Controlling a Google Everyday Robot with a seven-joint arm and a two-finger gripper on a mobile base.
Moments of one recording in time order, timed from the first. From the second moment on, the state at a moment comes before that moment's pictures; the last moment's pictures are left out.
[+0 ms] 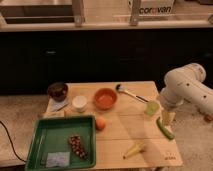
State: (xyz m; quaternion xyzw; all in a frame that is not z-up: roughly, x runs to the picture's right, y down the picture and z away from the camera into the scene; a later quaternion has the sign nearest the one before) arm 0.285 0.104 0.684 -0.28 0.02 0.02 0.96
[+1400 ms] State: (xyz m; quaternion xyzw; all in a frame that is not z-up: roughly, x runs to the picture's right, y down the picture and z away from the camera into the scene) arm 0.243 0.174 0.680 -0.30 -0.01 -0.03 0.95
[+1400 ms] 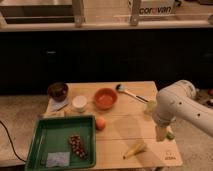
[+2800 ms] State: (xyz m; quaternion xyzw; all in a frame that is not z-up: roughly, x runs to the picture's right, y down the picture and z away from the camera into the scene) arm 0.187 0.239 0.699 -0.31 -0.05 0.00 0.95
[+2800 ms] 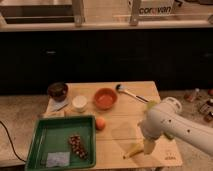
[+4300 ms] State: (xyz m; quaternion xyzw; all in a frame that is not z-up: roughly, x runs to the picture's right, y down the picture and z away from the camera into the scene) arm 0.193 0.277 0.735 -0.32 -0.07 -0.01 0.95
